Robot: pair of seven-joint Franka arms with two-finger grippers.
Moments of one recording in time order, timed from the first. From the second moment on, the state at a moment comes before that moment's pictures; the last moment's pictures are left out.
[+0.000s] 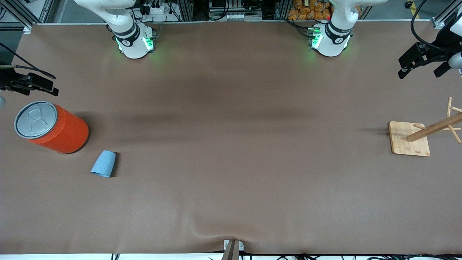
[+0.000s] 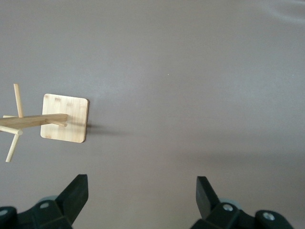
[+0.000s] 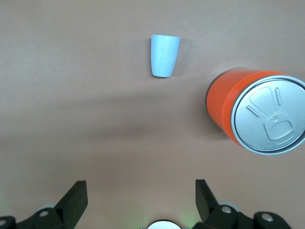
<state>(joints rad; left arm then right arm) -0.06 -0.16 -0.03 -1.64 0.02 1.58 -0.11 -0.02 0.00 -0.07 -1.57 0.07 1.45 -0.02</state>
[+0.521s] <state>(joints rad) -0.06 -0.15 -0.03 -1.63 0.02 1.58 -0.11 -0.02 0.00 -0.07 -1.56 0.04 1.43 -0.01</state>
